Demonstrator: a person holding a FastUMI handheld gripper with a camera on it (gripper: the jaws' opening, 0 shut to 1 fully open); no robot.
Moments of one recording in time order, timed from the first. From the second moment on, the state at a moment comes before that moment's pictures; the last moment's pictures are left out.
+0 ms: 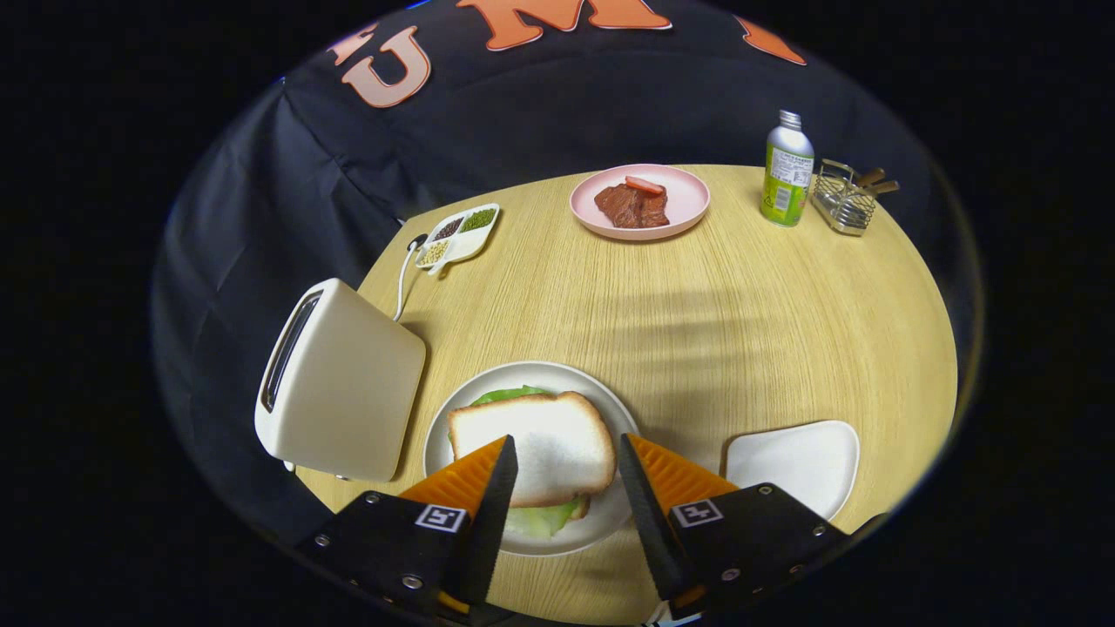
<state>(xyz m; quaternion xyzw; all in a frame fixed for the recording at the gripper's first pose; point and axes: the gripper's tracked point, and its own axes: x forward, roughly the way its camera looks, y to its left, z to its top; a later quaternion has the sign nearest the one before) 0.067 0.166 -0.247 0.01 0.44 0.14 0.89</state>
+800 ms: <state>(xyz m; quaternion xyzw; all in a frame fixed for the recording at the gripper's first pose) 0.053 0.111 -0.058 -0.04 0.24 0.06 0.97</state>
